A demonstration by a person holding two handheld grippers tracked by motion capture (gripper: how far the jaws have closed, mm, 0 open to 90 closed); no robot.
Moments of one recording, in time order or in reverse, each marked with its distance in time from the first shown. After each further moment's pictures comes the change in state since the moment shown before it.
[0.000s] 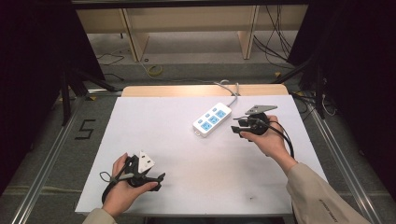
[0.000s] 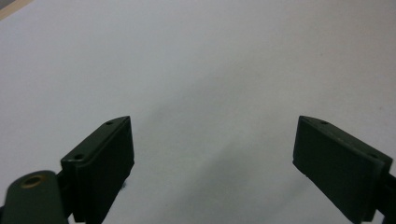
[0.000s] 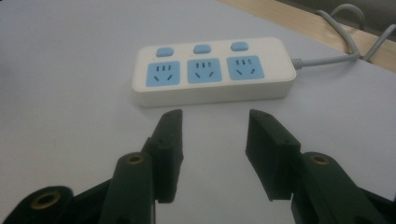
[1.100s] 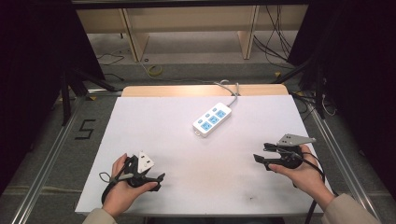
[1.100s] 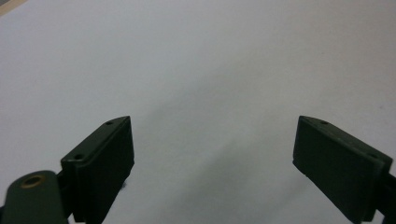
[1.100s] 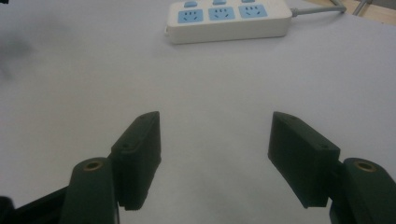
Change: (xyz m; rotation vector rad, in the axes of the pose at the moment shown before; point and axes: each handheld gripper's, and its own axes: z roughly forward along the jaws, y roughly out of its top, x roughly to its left) left arm 0.000 -0.001 0.000 -0.001 0.000 -0.012; right arm 0.010 -0.087 -0.085 -0.056 0.037 -0.001
